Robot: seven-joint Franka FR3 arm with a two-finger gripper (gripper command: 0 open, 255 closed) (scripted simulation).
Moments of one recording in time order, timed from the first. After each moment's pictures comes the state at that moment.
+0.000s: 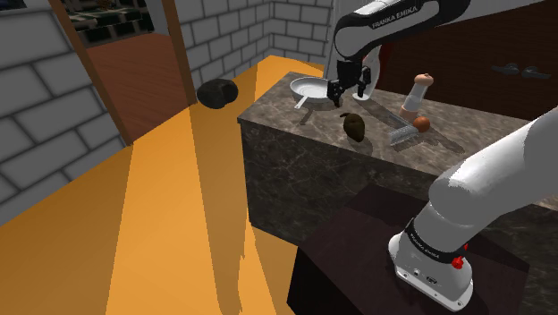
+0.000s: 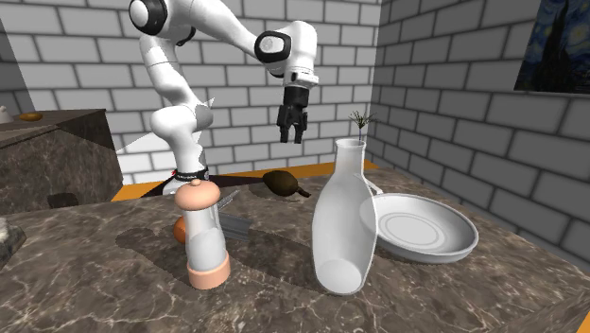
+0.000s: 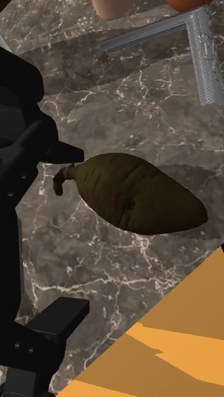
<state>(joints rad) -0.25 -0.30 0.06 -2.34 -0.28 1.99 0.28</state>
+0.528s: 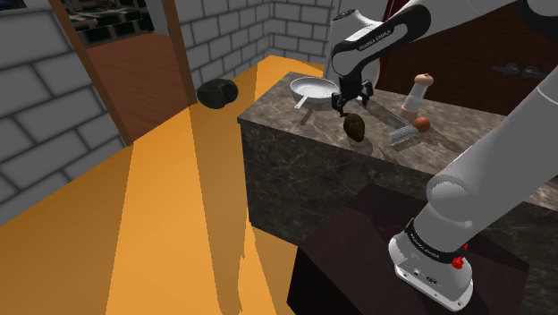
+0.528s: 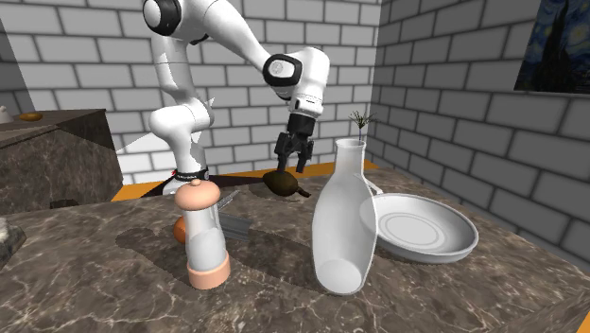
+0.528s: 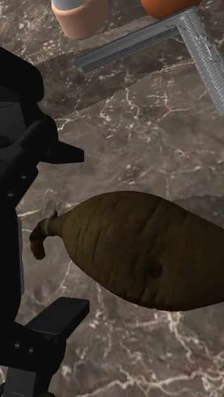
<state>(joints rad) -0.33 -0.08 0.03 -2.29 -0.39 2.07 0.44</state>
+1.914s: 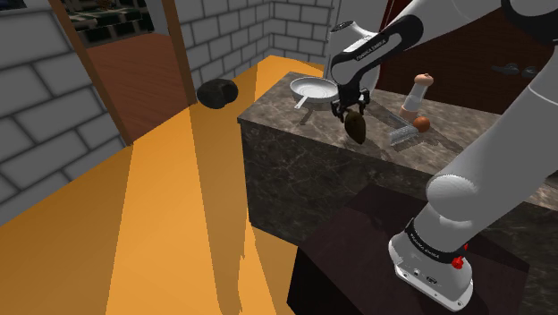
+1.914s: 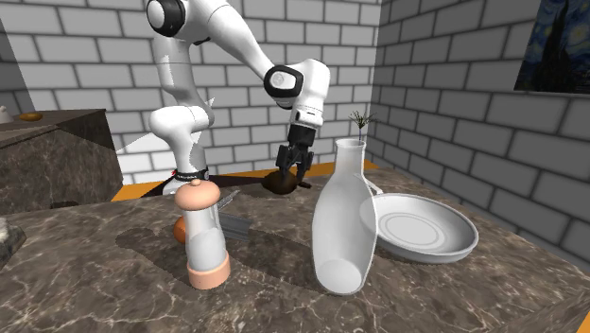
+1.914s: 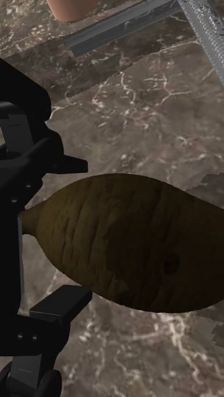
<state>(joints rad) -0.33 -0.03 0.02 -2.31 -0.41 2.13 0.47</state>
